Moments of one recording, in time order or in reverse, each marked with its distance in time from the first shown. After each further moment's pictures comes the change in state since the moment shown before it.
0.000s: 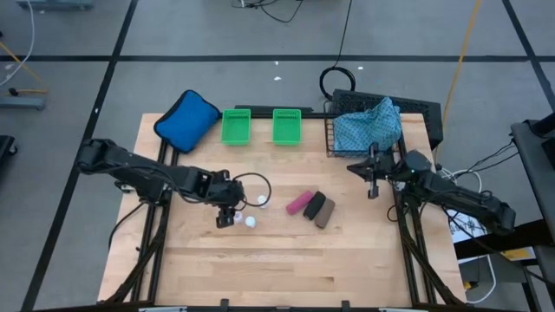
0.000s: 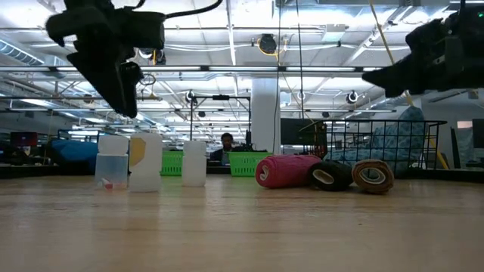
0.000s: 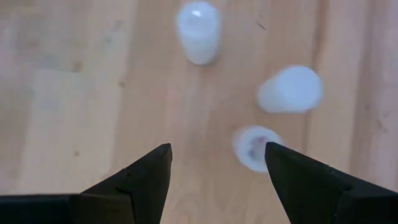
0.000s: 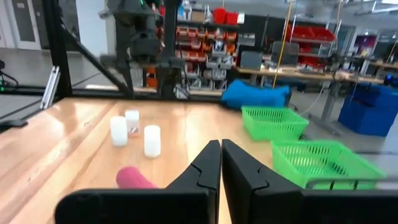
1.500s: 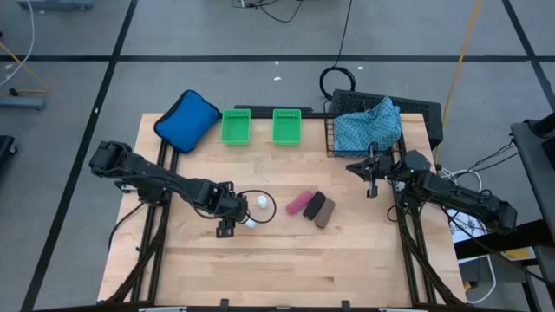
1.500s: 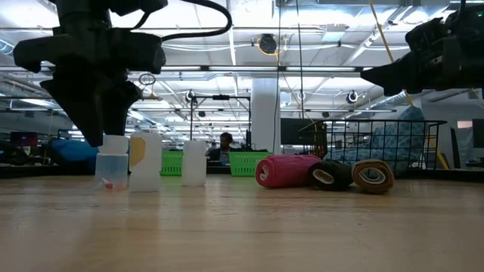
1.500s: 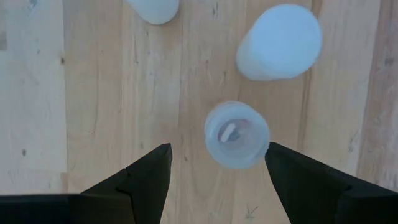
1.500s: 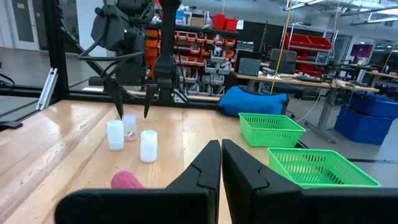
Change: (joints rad) left arm -0.060 0.153 0.000 0.002 0.027 0.003; right arm 0.000 0.035 -0.010 0.062 0.000 -0.026
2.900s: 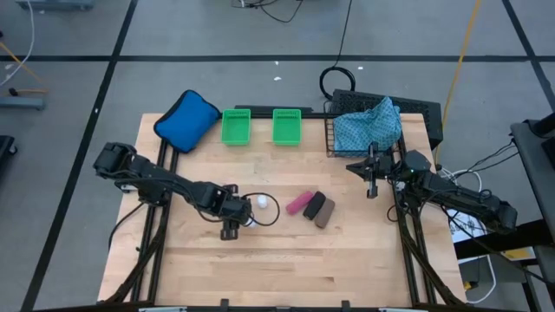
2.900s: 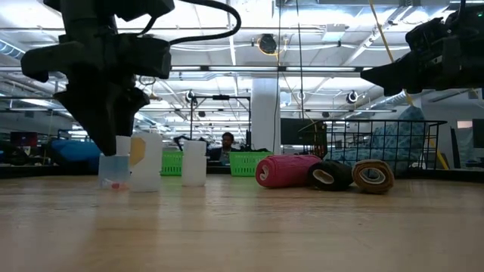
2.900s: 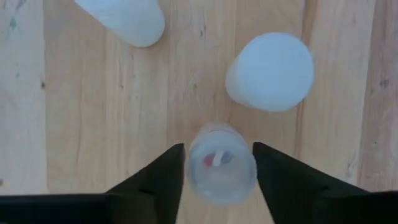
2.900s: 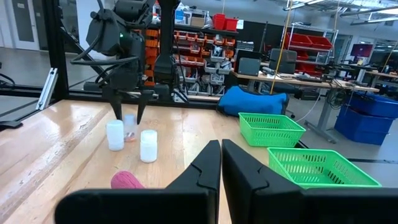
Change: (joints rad) left arm -0.004 0.051 0.000 0.091 -0.001 0.010; right arm 0.000 0.000 -0.001 0.001 0.000 0.000
